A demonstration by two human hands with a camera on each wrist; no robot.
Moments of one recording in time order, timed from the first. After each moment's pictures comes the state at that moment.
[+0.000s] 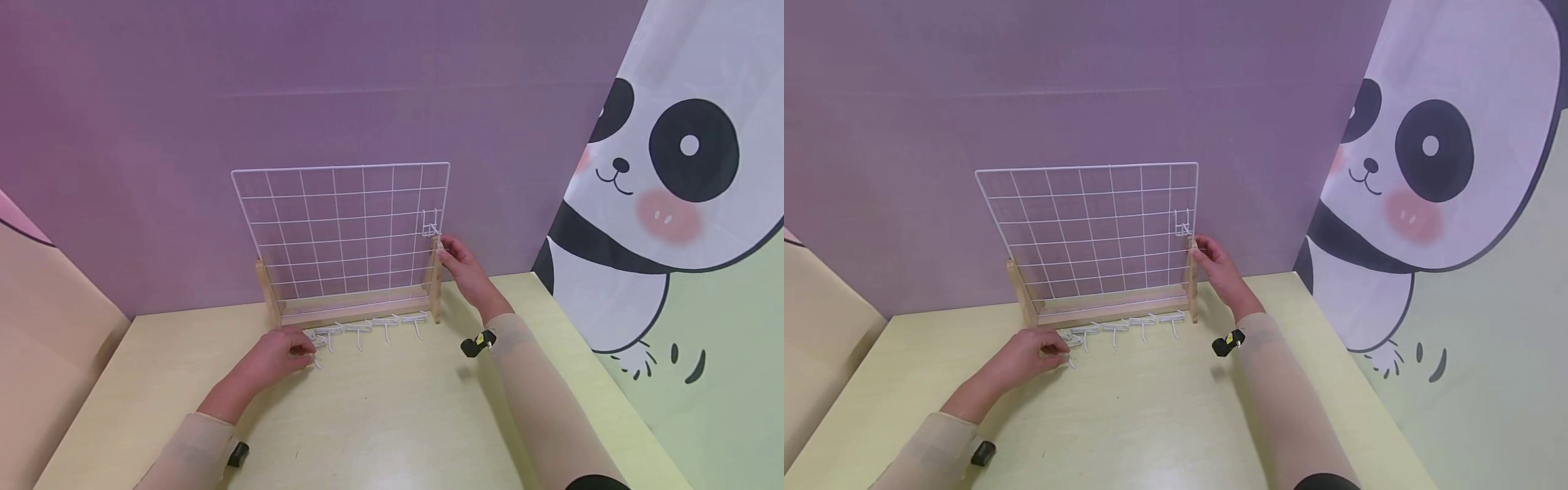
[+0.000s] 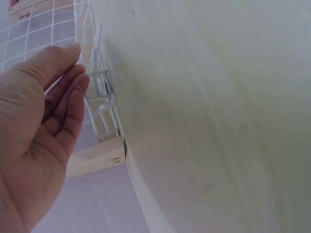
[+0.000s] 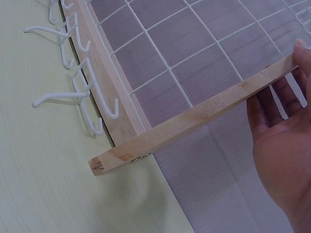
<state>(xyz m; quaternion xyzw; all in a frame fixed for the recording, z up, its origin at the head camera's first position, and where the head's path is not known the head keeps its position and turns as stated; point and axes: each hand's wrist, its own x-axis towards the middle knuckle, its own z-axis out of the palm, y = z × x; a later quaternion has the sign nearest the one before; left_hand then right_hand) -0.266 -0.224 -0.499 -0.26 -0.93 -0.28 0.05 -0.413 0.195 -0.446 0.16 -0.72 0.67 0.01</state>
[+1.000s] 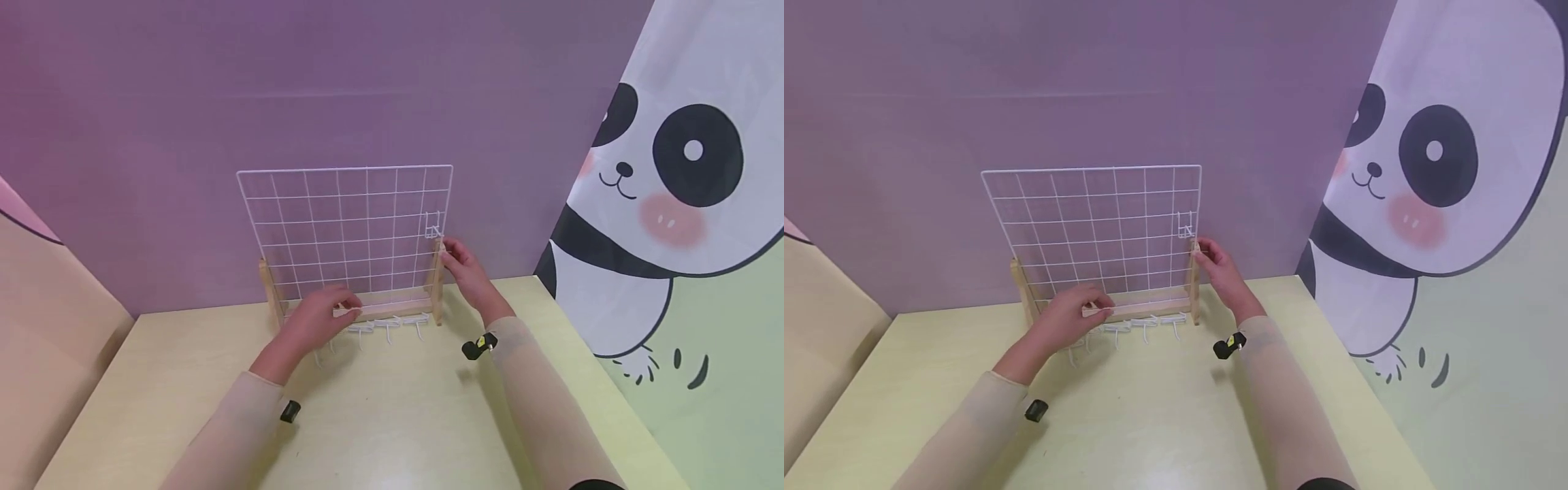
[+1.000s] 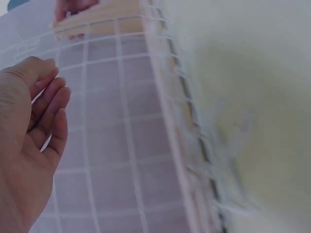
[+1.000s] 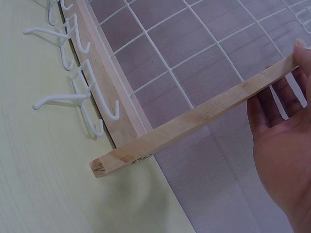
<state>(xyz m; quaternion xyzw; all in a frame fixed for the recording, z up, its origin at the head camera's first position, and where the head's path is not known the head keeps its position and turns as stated) -0.293 -0.147 -0.435 -0.26 -0.91 -0.29 0.13 -0.414 0.195 -0.445 0.17 -0.72 0.67 0.01</state>
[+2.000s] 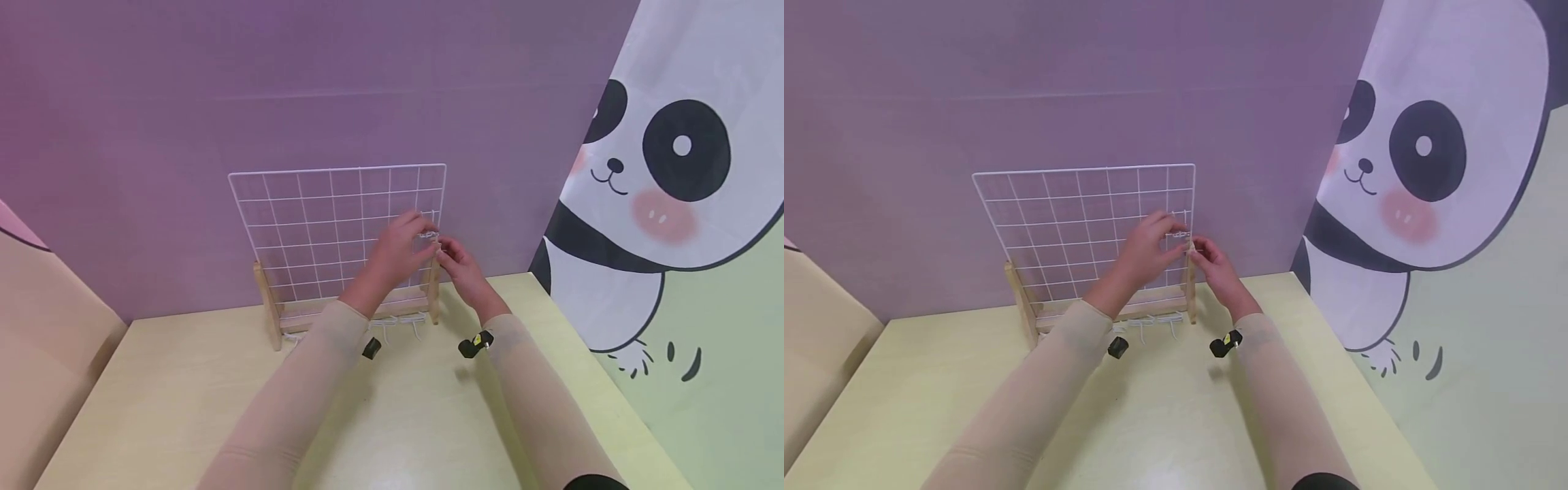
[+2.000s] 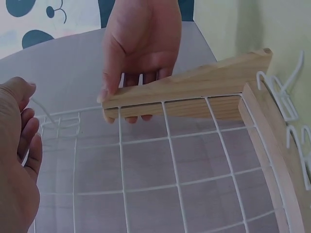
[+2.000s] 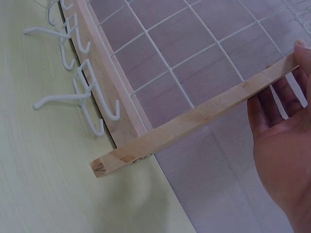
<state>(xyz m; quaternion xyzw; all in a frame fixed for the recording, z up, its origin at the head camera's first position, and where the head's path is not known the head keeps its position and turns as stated) -0.360 -0.009 -0.347 -0.36 -0.84 -0.33 0.25 -0.414 0.199 -0.448 0.18 -0.72 0.67 0.00</state>
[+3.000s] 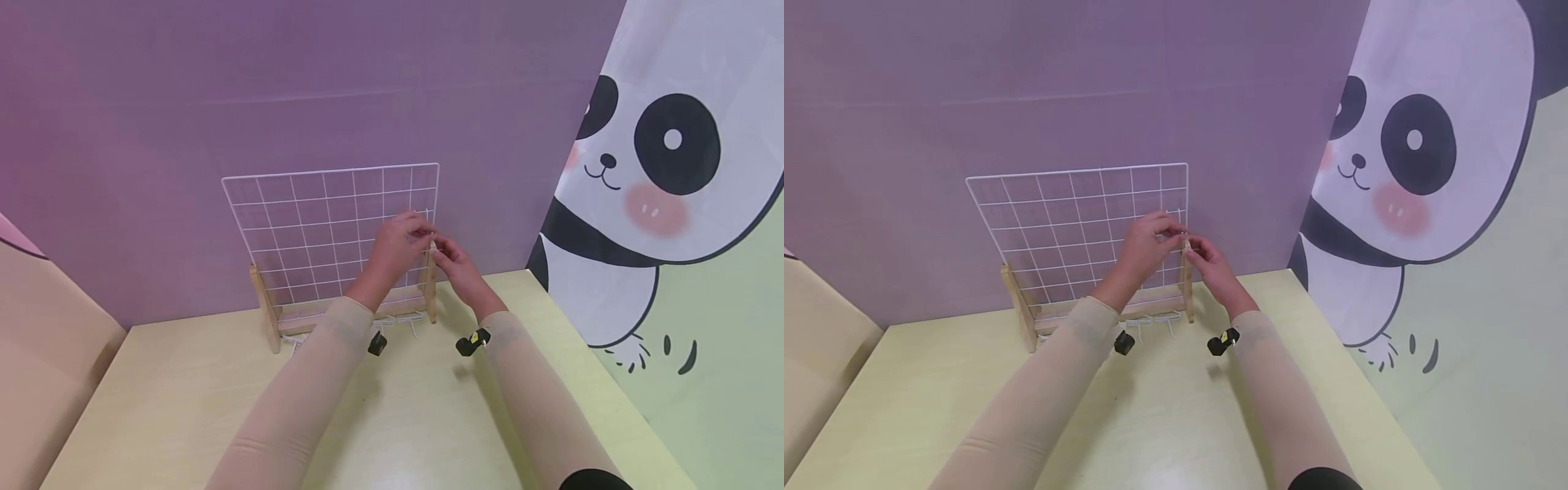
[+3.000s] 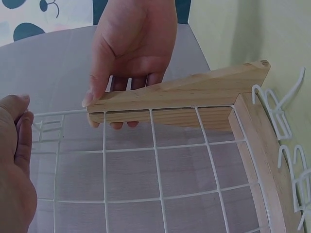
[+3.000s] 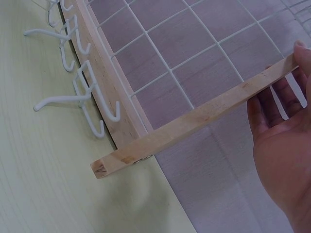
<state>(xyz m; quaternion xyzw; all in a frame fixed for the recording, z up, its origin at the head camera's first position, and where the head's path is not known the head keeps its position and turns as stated) -0.369 0.006 -0.349 -0.29 -0.83 -0.42 0.23 -0.412 0.199 -0.446 0.17 -0.73 0.66 0.00</state>
